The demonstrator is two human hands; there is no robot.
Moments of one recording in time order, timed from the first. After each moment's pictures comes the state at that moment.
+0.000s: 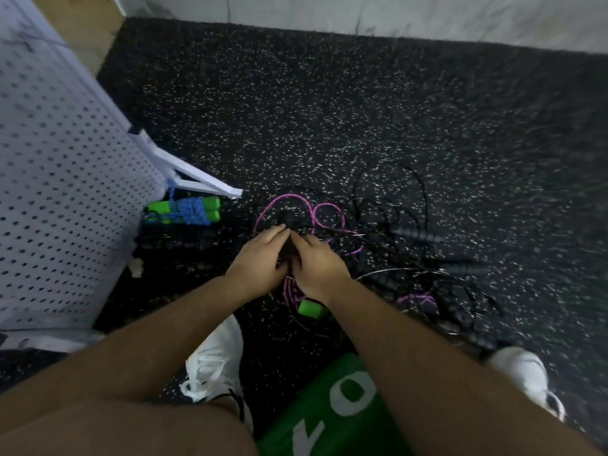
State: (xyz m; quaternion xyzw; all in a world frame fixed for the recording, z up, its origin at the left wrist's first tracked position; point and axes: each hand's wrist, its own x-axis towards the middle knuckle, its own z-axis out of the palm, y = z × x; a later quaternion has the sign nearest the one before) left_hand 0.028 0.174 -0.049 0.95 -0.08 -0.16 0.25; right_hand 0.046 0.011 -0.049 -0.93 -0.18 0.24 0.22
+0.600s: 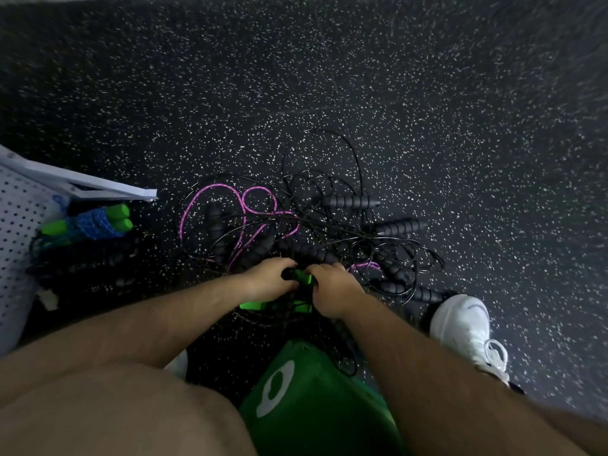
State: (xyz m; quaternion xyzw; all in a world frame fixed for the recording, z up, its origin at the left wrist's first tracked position) left_hand 0.037 0.027 -0.108 0.86 -0.09 -0.41 0.27; right_hand -0.003 -0.149 -0.076 -0.92 -0.04 0.35 0.17
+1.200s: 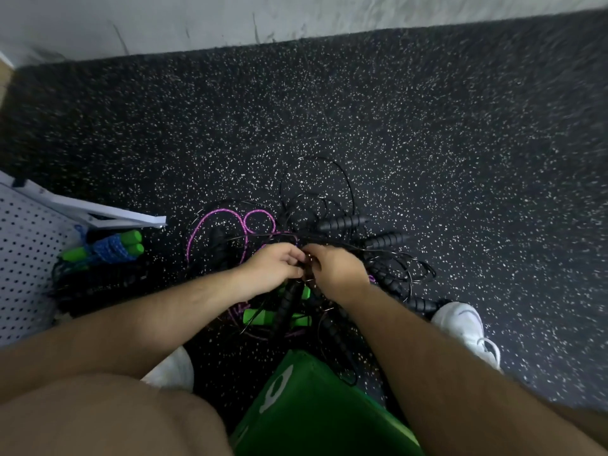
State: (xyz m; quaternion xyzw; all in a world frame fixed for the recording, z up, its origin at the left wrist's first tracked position) left_hand 0.047 0.013 -0.017 0.80 0.01 -0.35 0.48; right_hand 0.021 -0.153 -0.020 -0.96 -0.02 0.19 0.21
